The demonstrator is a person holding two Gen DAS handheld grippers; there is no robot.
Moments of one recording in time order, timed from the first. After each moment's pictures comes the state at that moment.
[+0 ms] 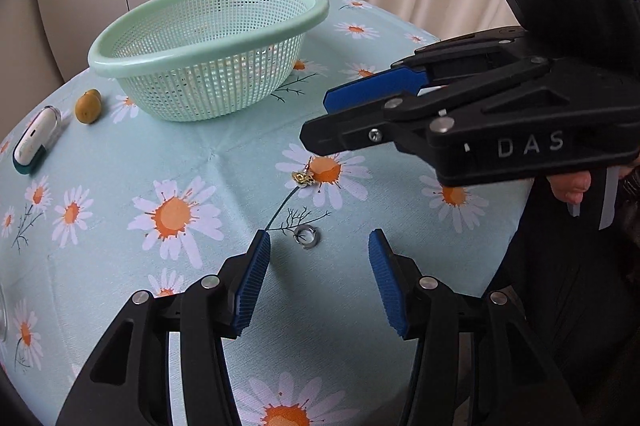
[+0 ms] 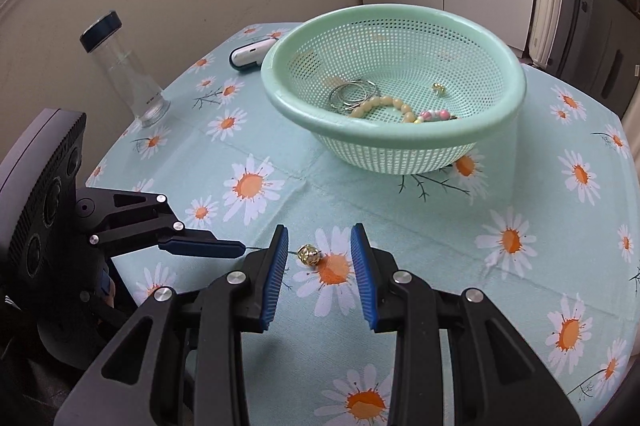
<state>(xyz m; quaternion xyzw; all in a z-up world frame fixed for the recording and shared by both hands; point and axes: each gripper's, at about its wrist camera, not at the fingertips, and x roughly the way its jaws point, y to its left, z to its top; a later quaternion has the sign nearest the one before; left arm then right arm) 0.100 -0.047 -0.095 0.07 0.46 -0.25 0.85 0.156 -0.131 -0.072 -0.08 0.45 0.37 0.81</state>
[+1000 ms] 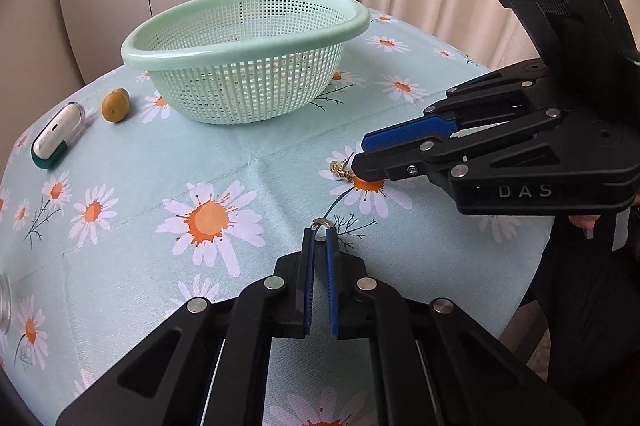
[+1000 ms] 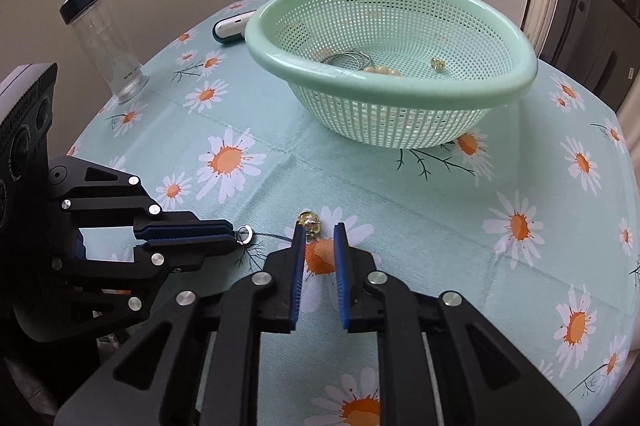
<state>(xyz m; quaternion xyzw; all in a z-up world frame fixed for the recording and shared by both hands) 0.108 -0.023 -0.111 0.07 0.43 -0.21 0.88 0.157 -0.133 -0.092 -0.10 0.46 0.34 0.81</state>
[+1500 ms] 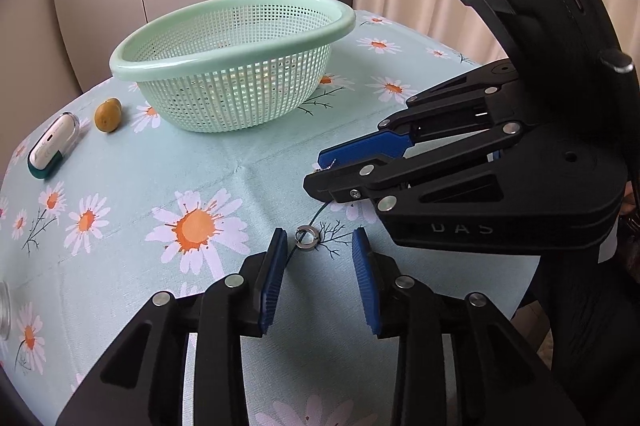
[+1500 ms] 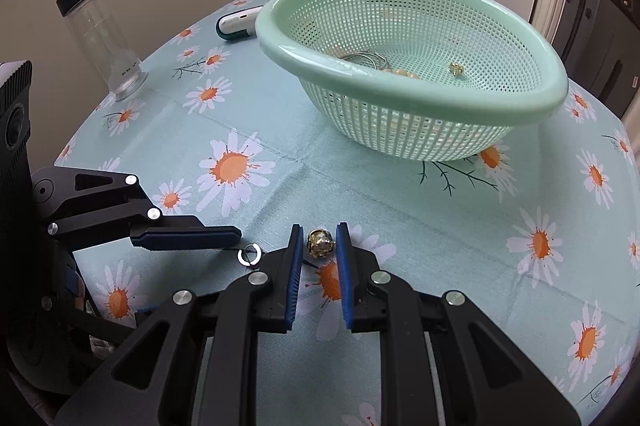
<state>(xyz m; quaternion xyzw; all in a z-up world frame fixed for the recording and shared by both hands) 0.105 -0.035 -0.112 0.08 0.42 -0.22 0.88 0.161 -0.113 -0.099 -0.12 0.46 0.34 0.81</state>
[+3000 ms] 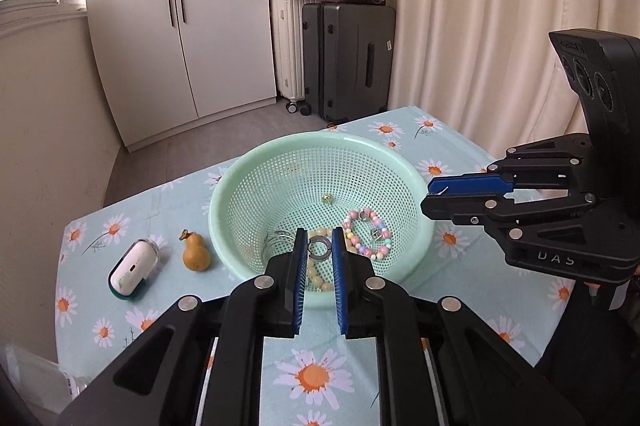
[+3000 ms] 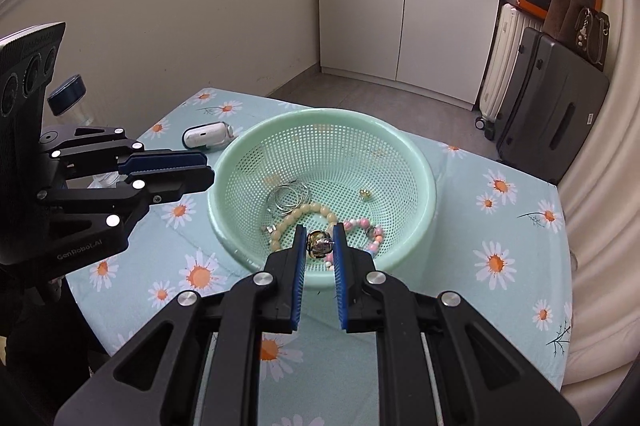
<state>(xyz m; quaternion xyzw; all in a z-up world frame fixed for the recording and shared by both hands) 0.182 -0.003 0.006 0.07 0.34 -0.17 0.92 0.203 -0.147 0.003 -0.10 0.37 0.29 0.88</state>
